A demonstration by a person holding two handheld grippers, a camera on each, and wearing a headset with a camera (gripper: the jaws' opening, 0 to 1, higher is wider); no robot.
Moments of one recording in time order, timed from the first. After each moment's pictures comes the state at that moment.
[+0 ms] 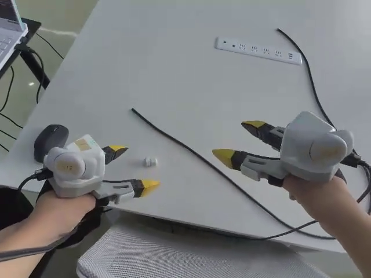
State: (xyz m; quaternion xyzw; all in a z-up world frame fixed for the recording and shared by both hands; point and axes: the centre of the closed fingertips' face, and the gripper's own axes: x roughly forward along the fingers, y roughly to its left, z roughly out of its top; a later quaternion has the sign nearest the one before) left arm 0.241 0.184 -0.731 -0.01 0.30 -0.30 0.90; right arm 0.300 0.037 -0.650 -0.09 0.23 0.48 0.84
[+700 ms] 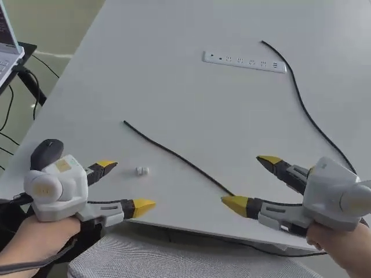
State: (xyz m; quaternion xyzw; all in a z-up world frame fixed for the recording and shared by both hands) left arm 0.211 0.166 -0.704 -0.04 0.28 -0.31 0.91; right arm 0.236 -0.024 -0.665 -0.04 0.24 0.50 0.83
